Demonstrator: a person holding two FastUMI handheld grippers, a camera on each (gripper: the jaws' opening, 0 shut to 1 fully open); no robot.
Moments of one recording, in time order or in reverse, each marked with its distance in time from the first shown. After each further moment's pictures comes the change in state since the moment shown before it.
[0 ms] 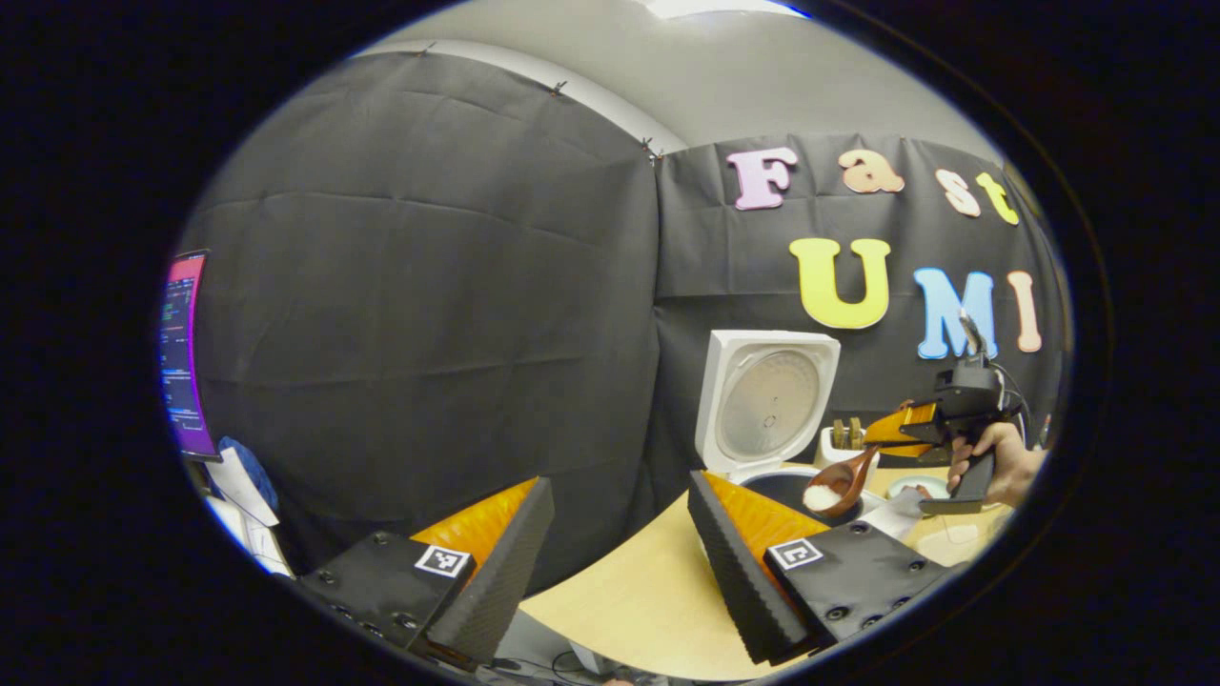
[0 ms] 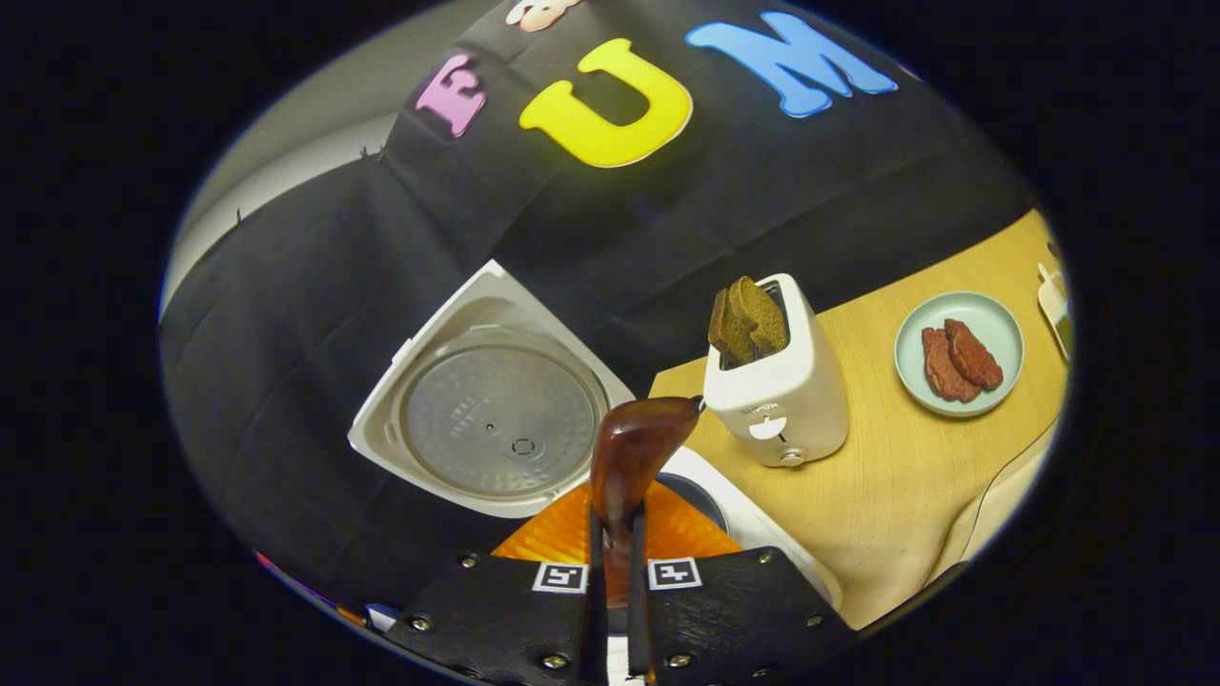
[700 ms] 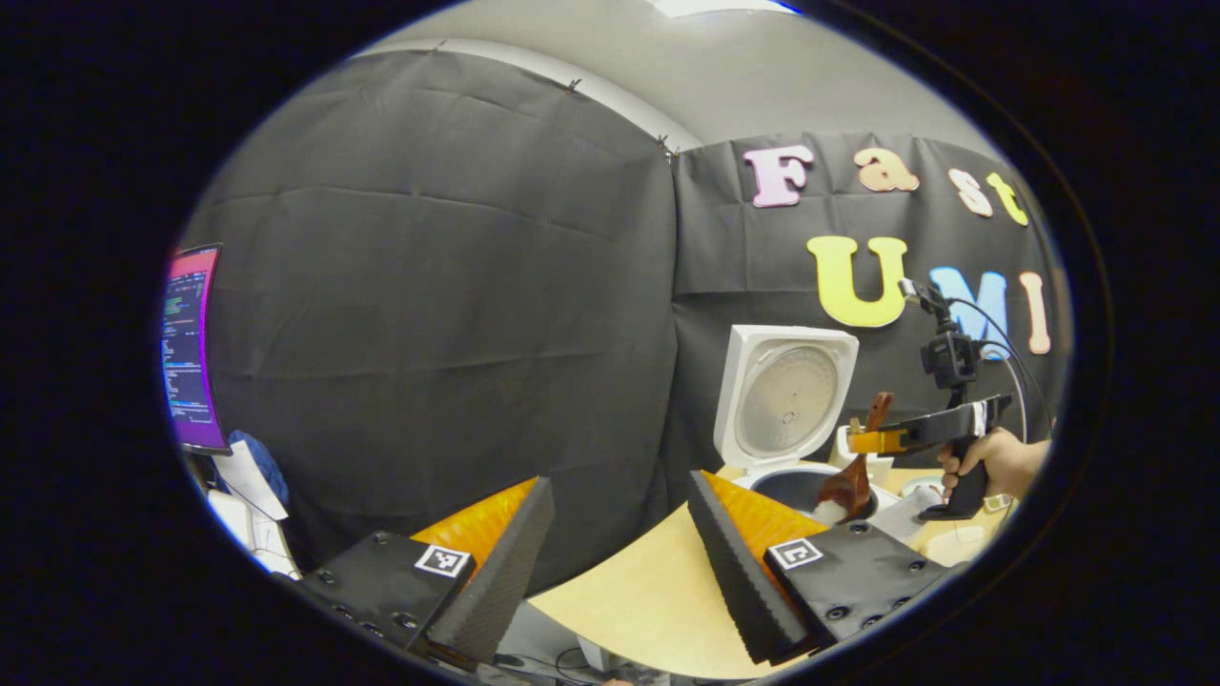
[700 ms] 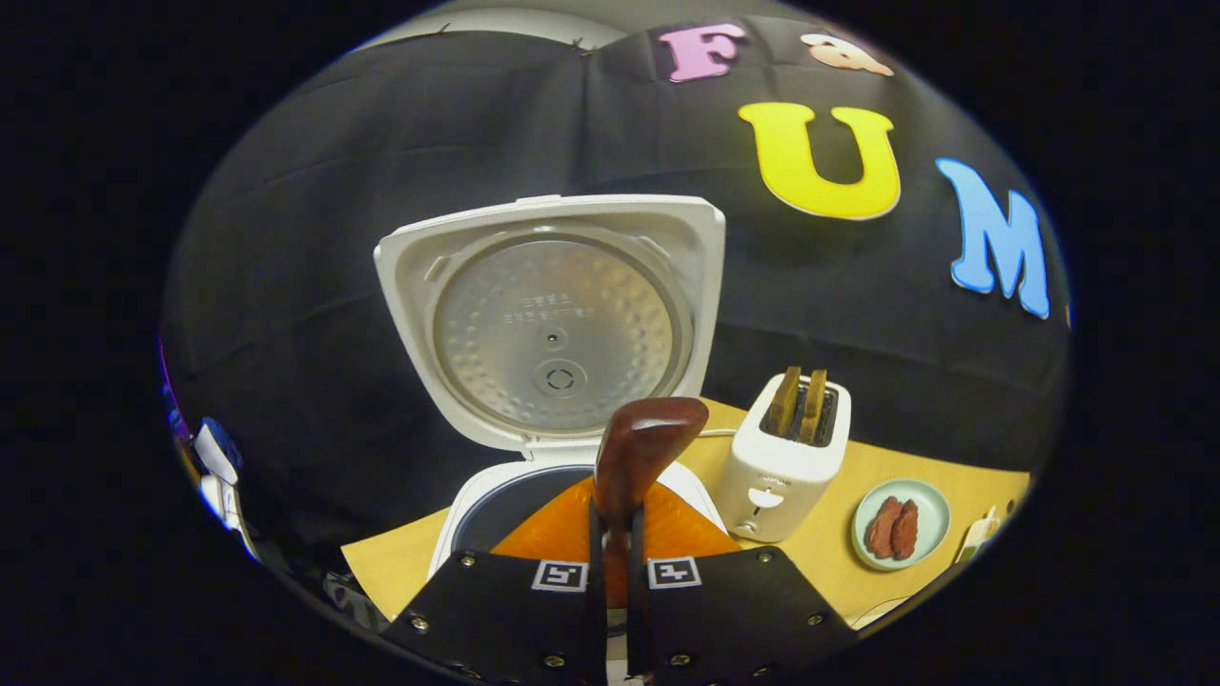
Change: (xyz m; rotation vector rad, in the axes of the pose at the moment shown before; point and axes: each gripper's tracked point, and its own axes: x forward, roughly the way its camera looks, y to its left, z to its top) left arm -0.002 0.008 -0.005 -0.009 0.000 0.037; right arm 0.007 0.038 -0.018 -0.695 0.010 -0.050
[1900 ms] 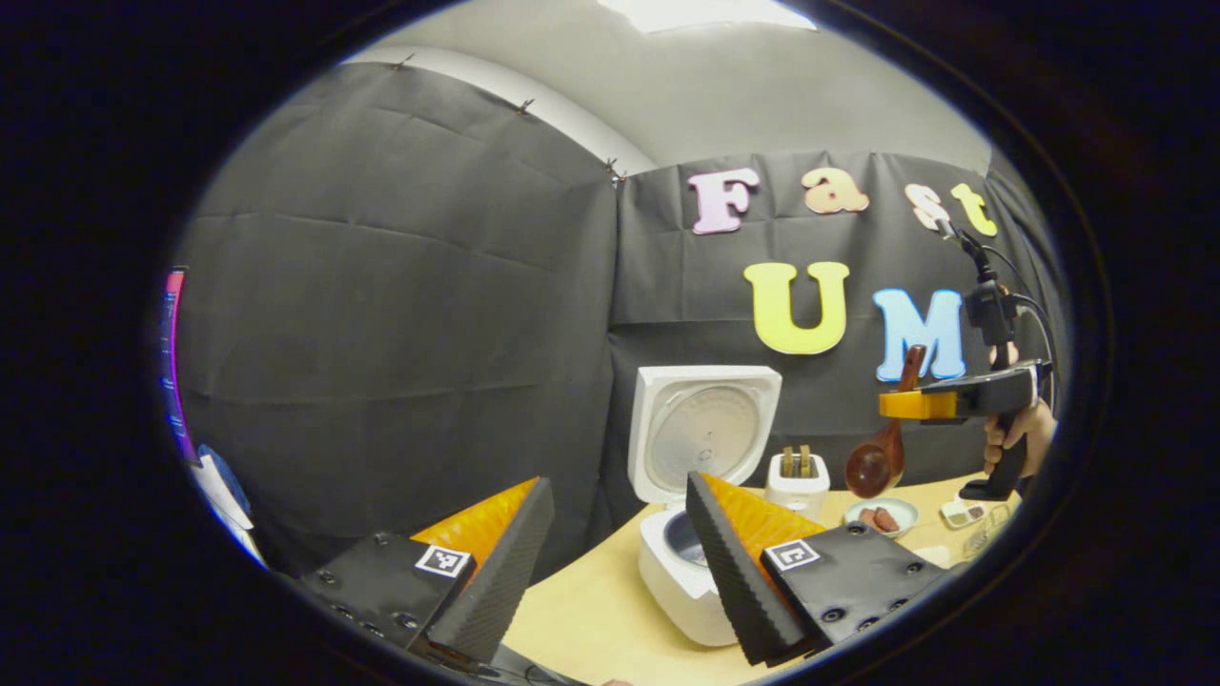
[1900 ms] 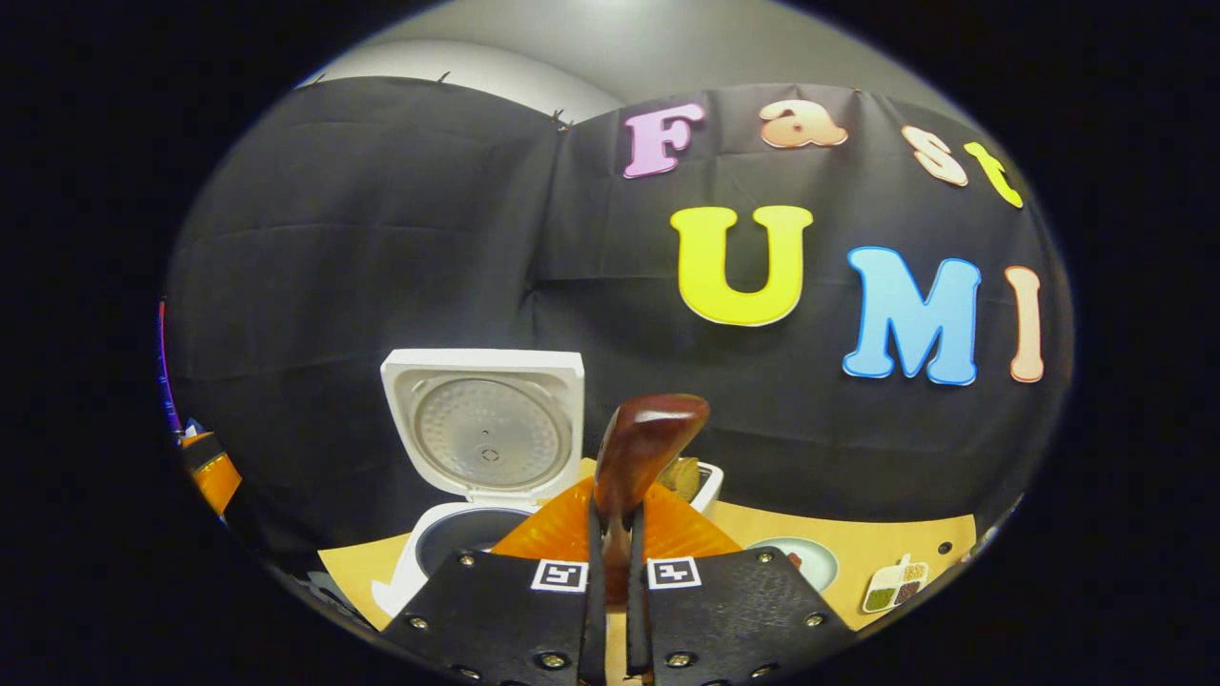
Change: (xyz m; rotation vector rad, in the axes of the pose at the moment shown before) left arm -0.007 -0.102 0.046 0.007 -0.085 -0.180; right arm -0.151 -0.110 0.055 0.037 -0.228 -0.179
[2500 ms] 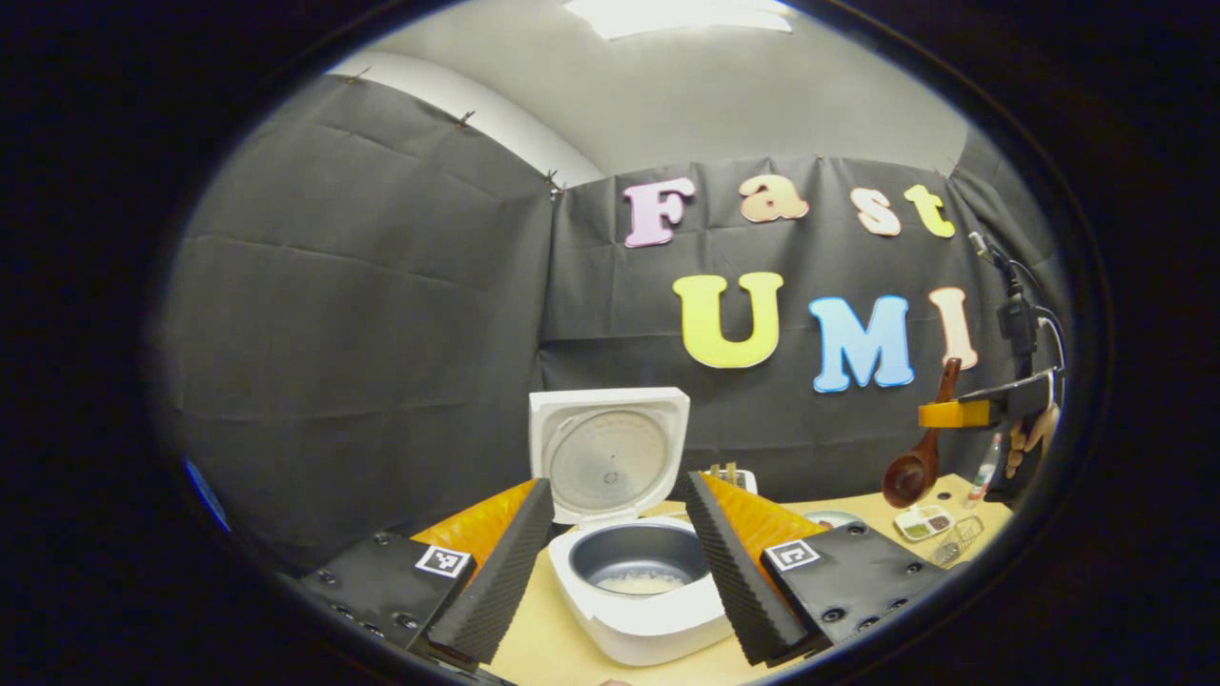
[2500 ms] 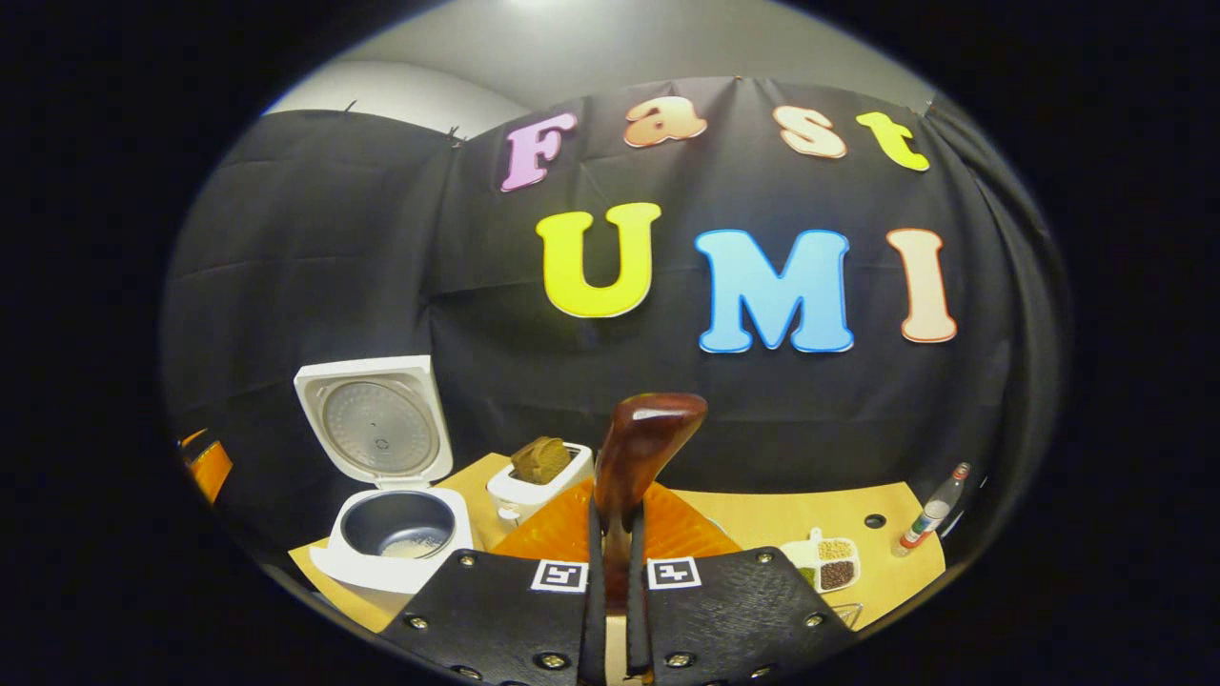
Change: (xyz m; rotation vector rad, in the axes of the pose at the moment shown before) left arm 0.002 -0.113 0.024 0.018 -0.034 -0.154; right arm -0.091 -0.155 -0.028 0.134 0.013 -0.247
